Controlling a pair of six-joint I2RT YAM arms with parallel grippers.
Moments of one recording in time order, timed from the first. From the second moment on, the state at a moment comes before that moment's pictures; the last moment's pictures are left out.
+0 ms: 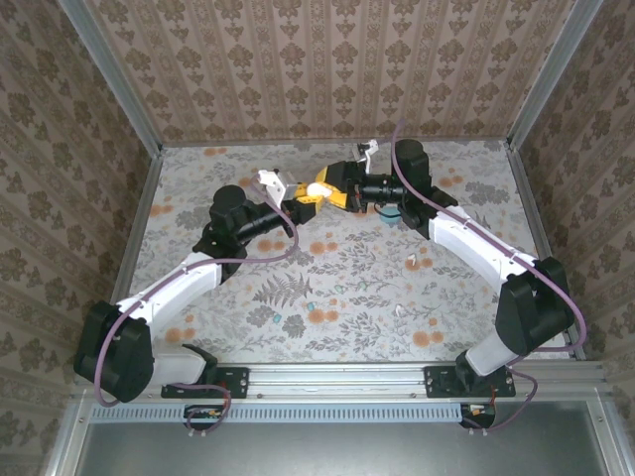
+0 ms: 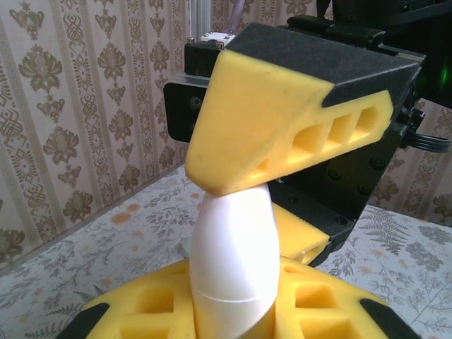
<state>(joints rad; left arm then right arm) -0.54 1.28 0.81 0.48 0.61 -0.04 0.44 1.55 1.23 0.11 -0.84 1.20</state>
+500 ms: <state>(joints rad) -0.54 1.28 0.81 0.49 0.66 -0.04 0.38 1.34 1.24 -0.17 -0.71 0.49</state>
